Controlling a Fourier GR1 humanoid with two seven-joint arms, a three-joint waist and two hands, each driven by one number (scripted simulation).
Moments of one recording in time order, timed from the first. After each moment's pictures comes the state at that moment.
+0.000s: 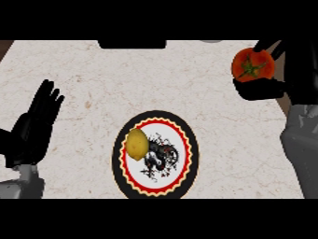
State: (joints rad) left arm -0.09 0.16 0.06 -1.66 0.16 0.11 0.21; right arm -0.63 -0.30 0.12 -1.76 0.92 0.13 0.77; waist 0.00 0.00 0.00
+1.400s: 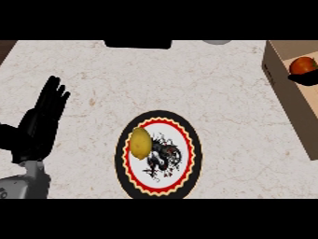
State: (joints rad) left arm -0.12 0.14 0.05 -1.66 0.14 0.11 0.22; right arm -0.76 -0.62 -0.13 -0.76 1.01 0.06 0.24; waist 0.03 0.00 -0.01
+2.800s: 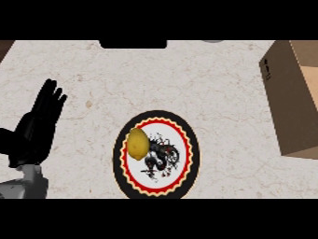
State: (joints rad) left arm -0.10 0.13 0.06 -1.68 0.13 0.11 0.22; right arm -0.81 -0.65 -0.74 -0.61 0.29 -0.10 -0.27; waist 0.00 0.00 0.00
